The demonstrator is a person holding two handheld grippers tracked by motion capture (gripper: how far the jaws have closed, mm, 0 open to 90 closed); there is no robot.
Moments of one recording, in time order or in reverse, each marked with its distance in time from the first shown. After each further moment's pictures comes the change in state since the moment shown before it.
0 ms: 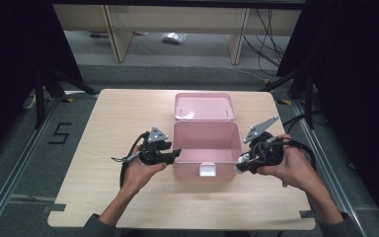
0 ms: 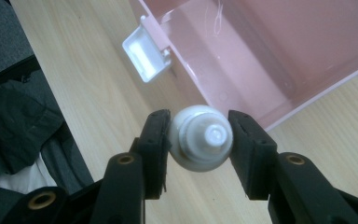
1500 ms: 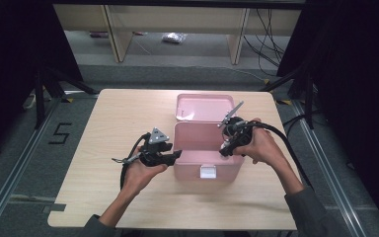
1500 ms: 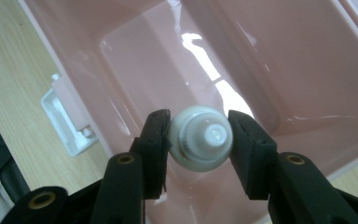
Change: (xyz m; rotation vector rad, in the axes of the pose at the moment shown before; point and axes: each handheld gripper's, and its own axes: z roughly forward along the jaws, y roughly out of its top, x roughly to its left) left arm -0.005 0.000 -0.001 0.008 -0.005 0.000; right arm -0.030 0.056 0.059 0.123 -0.029 0.006
